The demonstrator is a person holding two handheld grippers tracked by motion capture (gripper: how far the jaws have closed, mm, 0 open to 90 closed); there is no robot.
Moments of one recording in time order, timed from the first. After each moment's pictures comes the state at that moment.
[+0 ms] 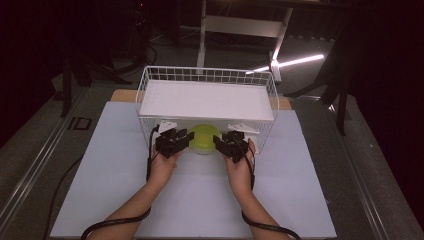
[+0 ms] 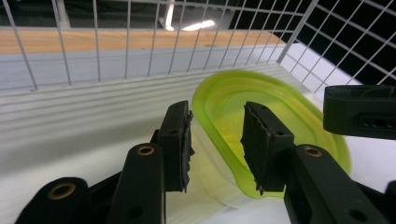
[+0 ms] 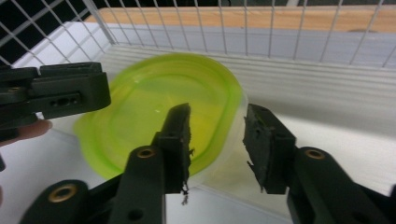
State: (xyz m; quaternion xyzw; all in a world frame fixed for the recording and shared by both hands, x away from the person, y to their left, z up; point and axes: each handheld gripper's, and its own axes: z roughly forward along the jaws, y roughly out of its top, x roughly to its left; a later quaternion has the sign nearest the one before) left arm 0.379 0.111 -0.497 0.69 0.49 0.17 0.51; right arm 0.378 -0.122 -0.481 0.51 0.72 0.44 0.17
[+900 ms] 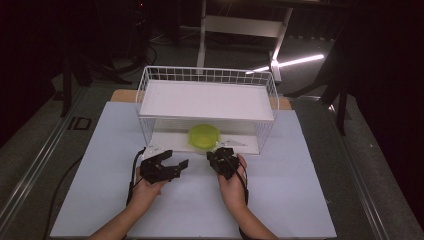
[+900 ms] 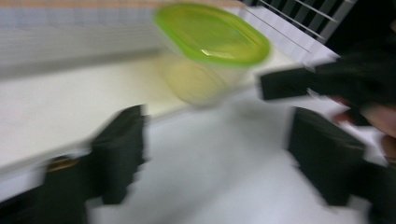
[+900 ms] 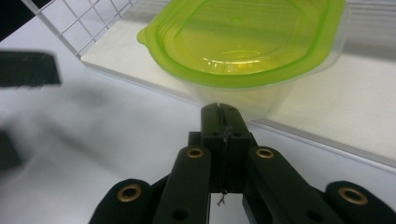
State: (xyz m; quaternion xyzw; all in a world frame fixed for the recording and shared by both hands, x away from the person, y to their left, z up) left arm 0.297 0.138 -0.508 0.73 0.44 0.14 0.51; right arm 0.339 -0.098 -0.503 0.48 0.76 0.42 0.14
